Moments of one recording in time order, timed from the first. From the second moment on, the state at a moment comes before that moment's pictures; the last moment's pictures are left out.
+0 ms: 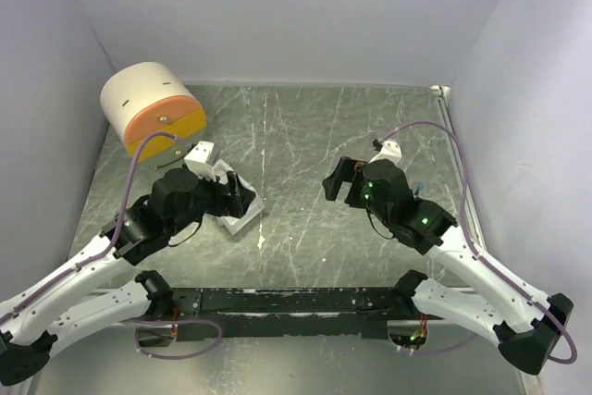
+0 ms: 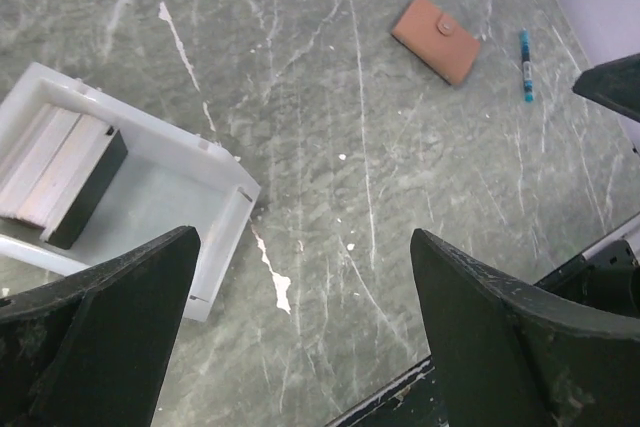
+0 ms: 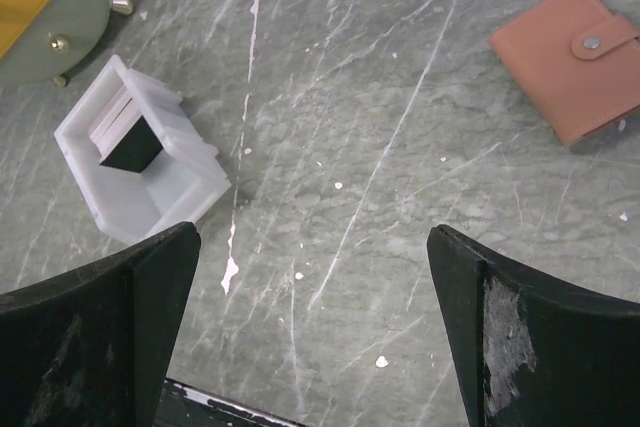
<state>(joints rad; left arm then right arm) -0.82 0.77 0.78 -0.40 -0.19 -0.48 0.75 0.85 0.85 -0.53 0.34 0.68</state>
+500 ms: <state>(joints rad) -0.81 0.69 0.79 -0.46 -0.24 -0.45 0.75 1.00 0.91 -0.52 0.58 0.63</state>
